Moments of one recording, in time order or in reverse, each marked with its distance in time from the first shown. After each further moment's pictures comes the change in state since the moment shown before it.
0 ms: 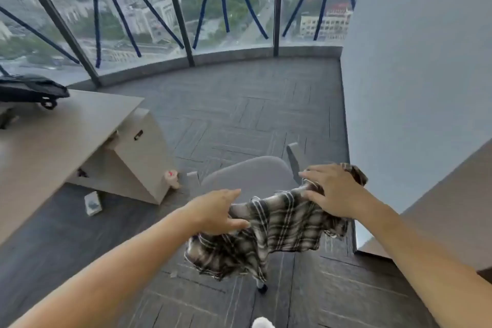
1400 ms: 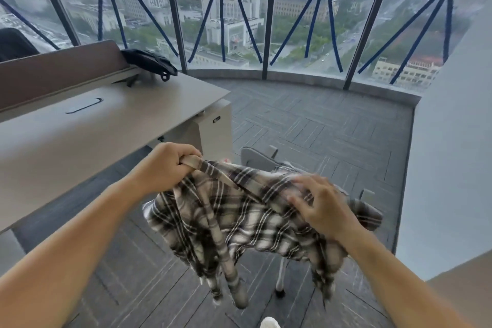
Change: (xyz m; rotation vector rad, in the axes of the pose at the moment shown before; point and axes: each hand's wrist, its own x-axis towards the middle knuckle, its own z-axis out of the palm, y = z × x) left_hand -0.307 -0.091 -0.002 -0.435 0.751 -0.253; right_hand -0.086 -0.221 0.037 0.226 0.163 -0.326
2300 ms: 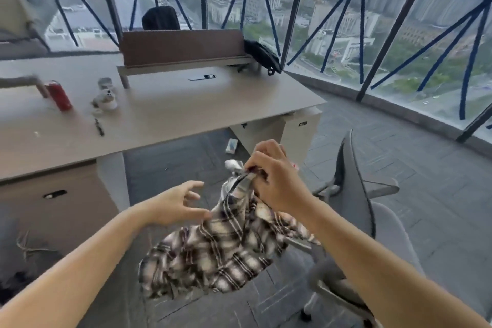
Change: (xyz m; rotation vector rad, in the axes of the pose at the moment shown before) left_hand -0.222 -0.117 -0.007 -0.270 -0.169 -0.625; right_hand 0.039 -0.238 0.103 0.238 -0.167 -0.718
